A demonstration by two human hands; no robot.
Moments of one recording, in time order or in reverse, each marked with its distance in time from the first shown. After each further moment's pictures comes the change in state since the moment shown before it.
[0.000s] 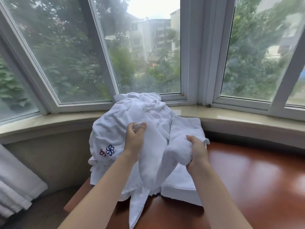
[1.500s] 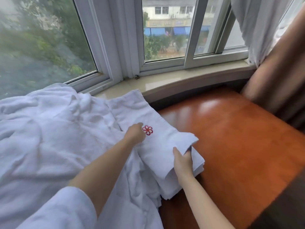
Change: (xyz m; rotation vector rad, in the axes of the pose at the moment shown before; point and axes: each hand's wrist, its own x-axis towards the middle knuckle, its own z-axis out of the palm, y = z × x) left_hand 0.179 -0.176 0.133 1.153 -1.207 0.245; right_hand 0.110 0.125 -0.009 -0.304 0.892 -0.432
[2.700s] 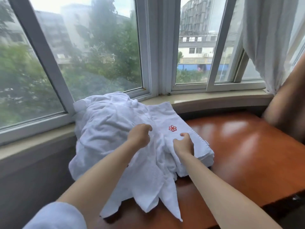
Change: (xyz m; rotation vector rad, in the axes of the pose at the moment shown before) left_hand -0.261 -0.027 -0.076 0.183 0.368 0.064; right_hand -0.135 -0.044 -0.004 -0.444 -0.171 -0.216
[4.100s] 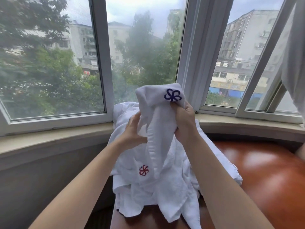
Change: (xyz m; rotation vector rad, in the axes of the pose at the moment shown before) left_hand -0.089 -0.119 -0.093 -0.585 0.242 0.040; right_hand -0.129 -0.180 0.039 0.957 -0.531 -0.423
